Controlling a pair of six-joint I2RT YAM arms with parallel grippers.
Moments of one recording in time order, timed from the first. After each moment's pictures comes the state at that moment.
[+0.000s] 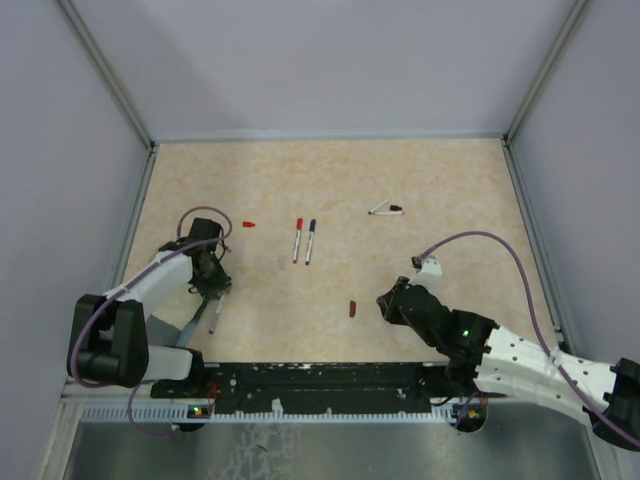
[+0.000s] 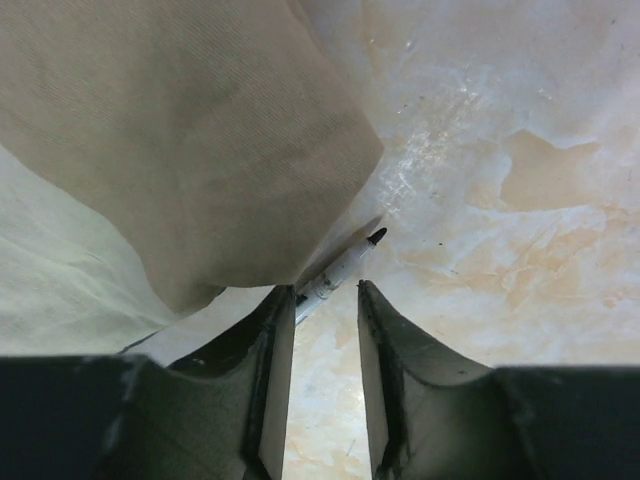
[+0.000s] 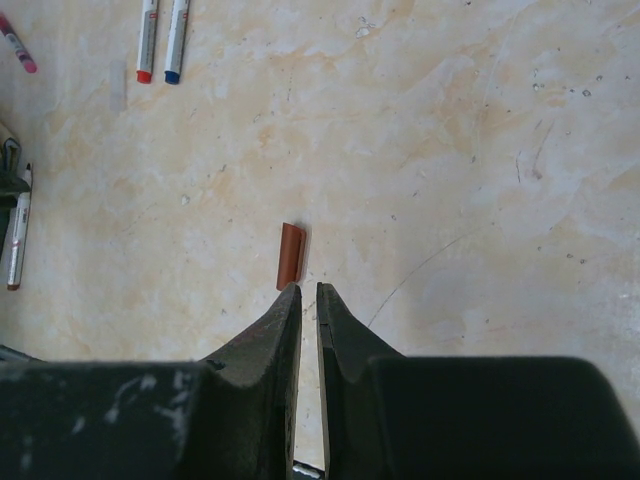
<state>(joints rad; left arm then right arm) -0.18 1.34 0.70 -0.65 -0.17 -0.71 1.04 0.61 0.35 -0.38 0.50 0.96</state>
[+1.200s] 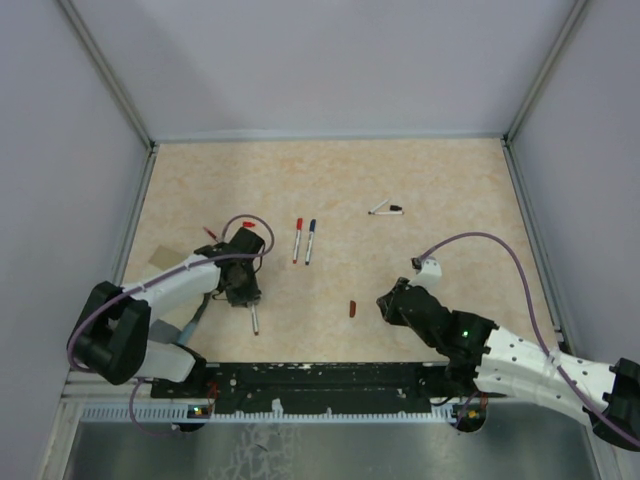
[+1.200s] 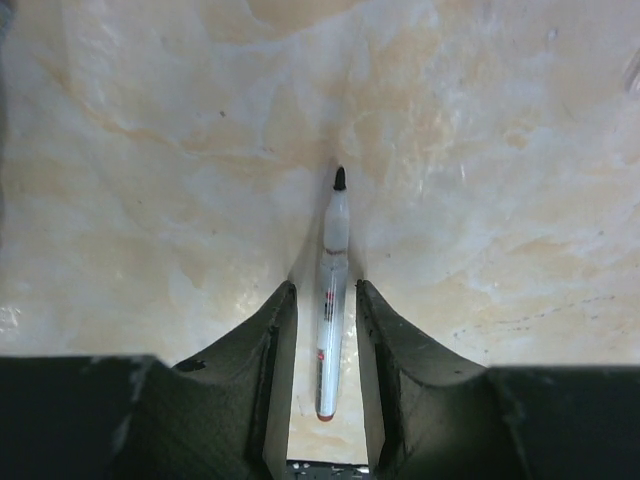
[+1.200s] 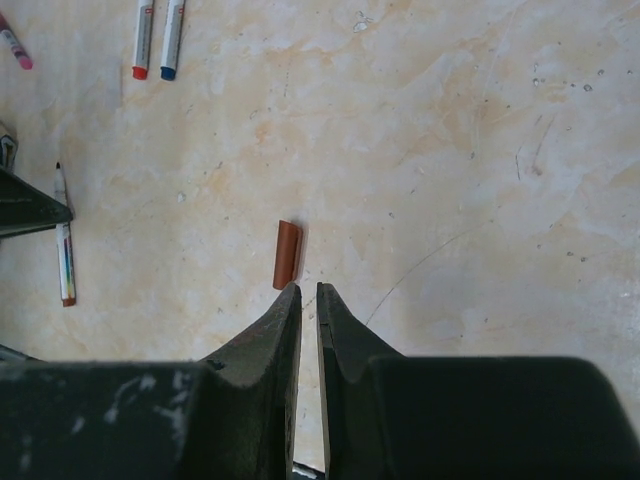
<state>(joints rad) -0.50 1.39 0.71 -0.63 -0.14 -0.75 1.04 0.61 0.34 -0.37 0.50 0.96</state>
